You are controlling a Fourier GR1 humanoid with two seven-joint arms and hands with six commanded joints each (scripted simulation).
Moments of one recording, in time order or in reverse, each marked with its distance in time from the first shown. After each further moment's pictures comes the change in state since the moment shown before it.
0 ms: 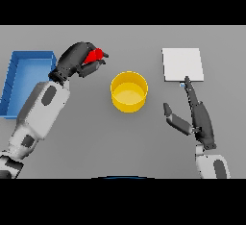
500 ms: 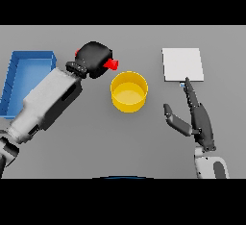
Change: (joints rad) left arm -0.197 0.066 -0.331 0.094 -0.321 -0.149 0.077; right arm 0.023 0.021 -0.001 -0.017 -0.026 0.004 0.014
